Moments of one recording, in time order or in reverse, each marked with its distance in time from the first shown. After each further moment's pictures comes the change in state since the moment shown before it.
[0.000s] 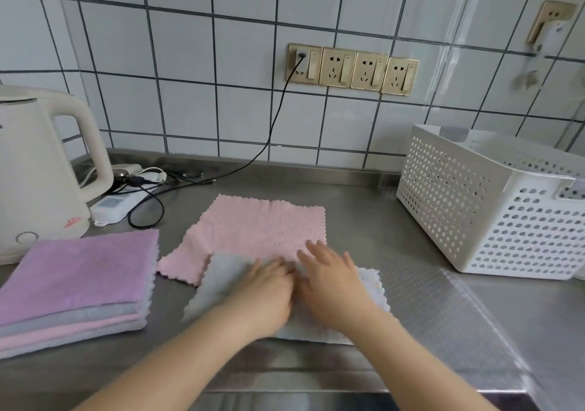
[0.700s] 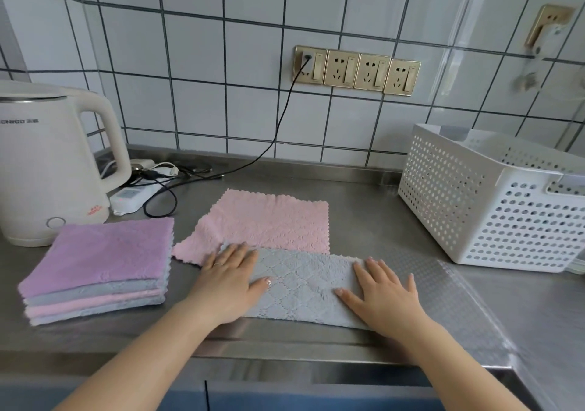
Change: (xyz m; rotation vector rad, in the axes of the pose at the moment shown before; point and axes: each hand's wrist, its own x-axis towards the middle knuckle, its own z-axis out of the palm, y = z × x) left_hand -0.041 -0.037 -0.002 0.027 -0.065 -0.329; right_hand -0.049 0.061 0.006 -0.100 -0.198 0.264
